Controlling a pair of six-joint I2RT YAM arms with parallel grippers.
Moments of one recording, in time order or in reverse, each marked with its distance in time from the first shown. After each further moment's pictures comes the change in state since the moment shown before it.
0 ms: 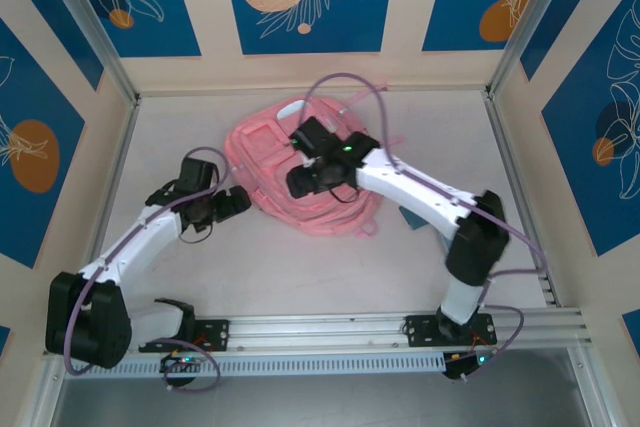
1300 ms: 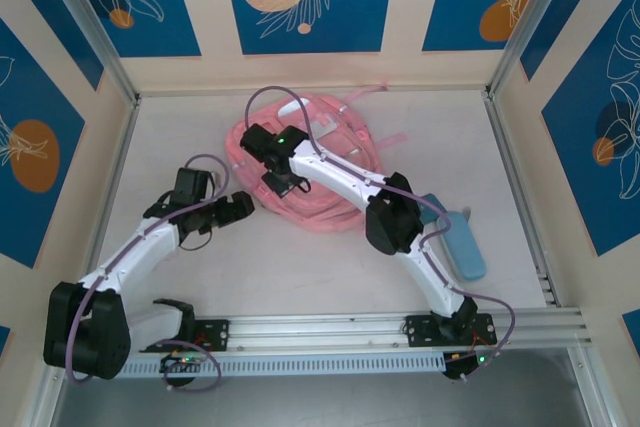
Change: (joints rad) left arm 0.010 -0.027 -0.101 0.176 0.134 0.099; right arm 0.028 0.523 0.572 -0.290 0.216 -0.199
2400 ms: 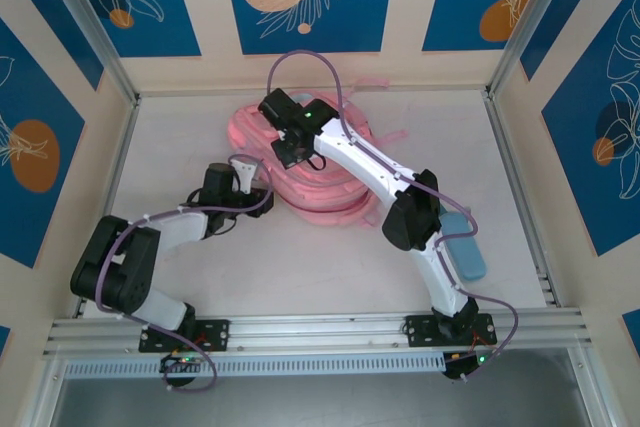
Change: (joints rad) left arm -0.109 0.343 -0.054 0.658 0.112 0.340; right arm -0.090 -0.099 0.066 0.015 -0.067 0.061
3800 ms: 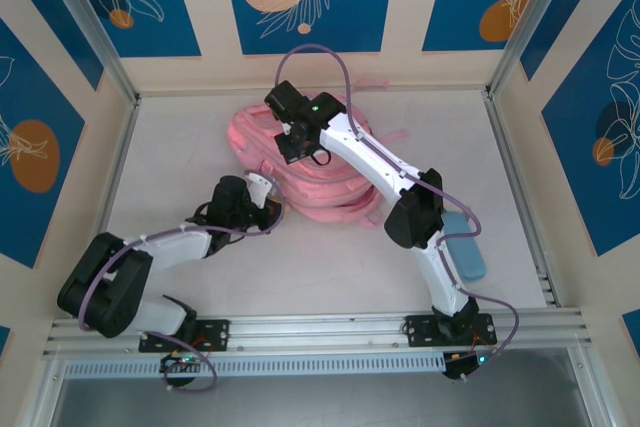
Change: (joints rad) left arm -0.171 -0.137 -0.100 0.063 0.017 0.045; right arm -0.030 -0.003 0.034 -0.027 -0.069 0.034
